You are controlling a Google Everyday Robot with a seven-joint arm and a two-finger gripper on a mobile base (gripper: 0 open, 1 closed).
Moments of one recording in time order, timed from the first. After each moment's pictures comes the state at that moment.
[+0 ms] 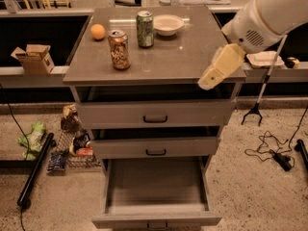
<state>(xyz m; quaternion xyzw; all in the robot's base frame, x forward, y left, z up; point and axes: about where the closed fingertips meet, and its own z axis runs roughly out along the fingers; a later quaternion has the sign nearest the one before) 0.552 -0.141 0.955 -0.53 0.79 0.08 0.30</state>
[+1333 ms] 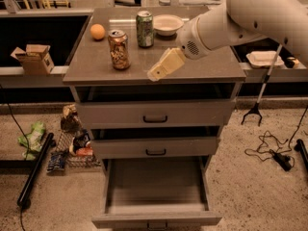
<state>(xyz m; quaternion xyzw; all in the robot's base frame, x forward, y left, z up) 0.635 -0.032 0.917 -0.50 0.75 0.16 0.40</state>
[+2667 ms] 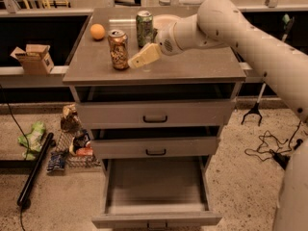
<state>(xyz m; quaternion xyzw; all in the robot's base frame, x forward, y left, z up) 0.730 0.025 0.885 -0.46 0.73 0.23 0.45</state>
